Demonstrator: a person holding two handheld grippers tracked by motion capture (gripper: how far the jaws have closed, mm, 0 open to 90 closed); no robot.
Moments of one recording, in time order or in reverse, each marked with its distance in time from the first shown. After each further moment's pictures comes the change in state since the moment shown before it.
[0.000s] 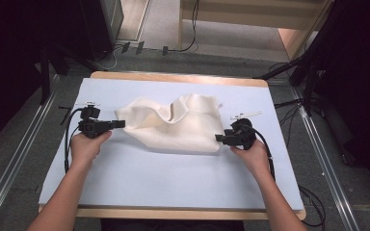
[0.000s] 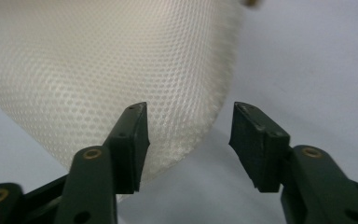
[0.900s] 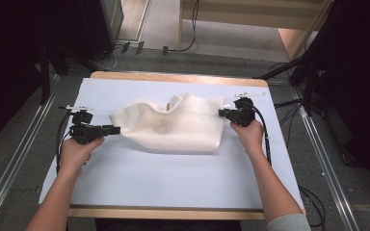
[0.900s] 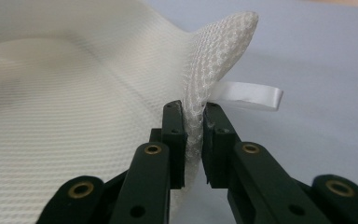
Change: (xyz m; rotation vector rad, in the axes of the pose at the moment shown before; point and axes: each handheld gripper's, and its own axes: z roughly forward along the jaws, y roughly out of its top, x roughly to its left) left arm -0.002 -0.012 -0.029 0.035 0.026 0.015; right arm -0.041 0.051 0.022 -0.146 0.013 0.074
